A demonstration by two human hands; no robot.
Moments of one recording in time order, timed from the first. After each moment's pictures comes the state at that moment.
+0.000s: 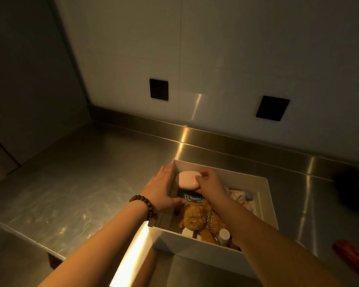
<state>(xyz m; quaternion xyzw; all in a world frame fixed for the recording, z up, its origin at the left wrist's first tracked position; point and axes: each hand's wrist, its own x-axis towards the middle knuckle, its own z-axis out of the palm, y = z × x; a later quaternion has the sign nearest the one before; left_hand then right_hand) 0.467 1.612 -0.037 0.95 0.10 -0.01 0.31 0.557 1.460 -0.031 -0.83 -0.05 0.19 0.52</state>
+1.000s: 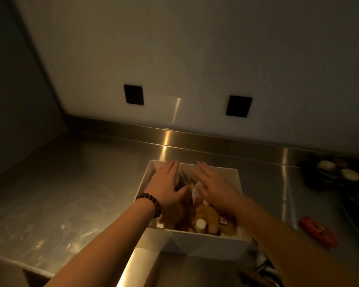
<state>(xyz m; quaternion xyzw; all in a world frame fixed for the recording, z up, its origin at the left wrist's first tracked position) 0.485 1.537 -0.008 0.97 0.03 0.06 0.25 0.552 1.352 -0.008 -0.91 -0.37 0.04 0.18</state>
